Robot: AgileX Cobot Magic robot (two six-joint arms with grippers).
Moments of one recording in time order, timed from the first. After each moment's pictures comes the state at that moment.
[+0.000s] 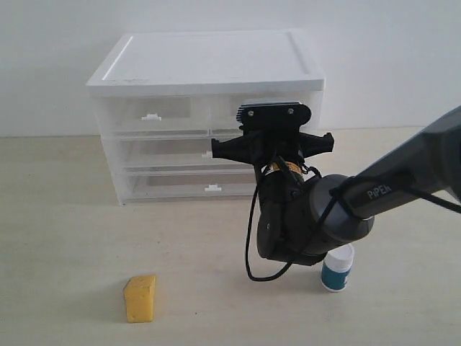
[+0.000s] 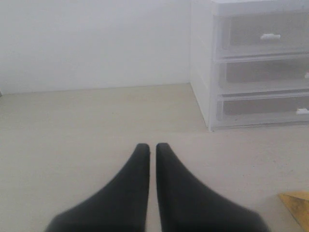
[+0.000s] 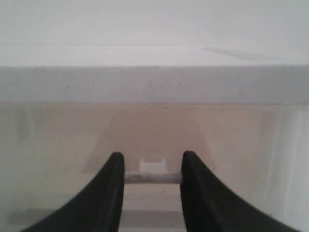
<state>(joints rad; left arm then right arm) 0.00 0.00 0.00 0.02 0.24 0.02 0.73 2.15 -1.10 0.71 -1.19 -0.37</state>
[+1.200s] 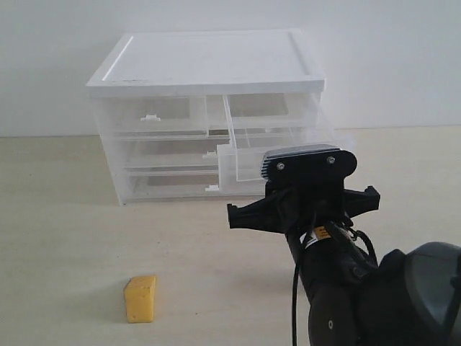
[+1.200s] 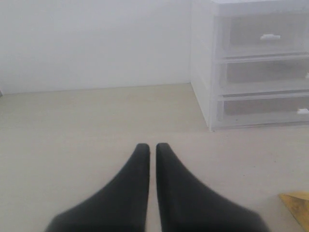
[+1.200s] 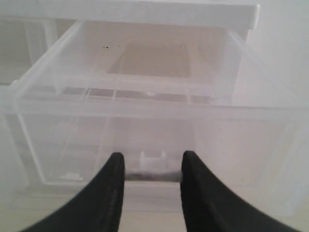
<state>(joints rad) 0.00 0.00 0.00 0.02 0.24 0.02 0.96 1.85 -0.65 0.89 -1.17 -0.38</state>
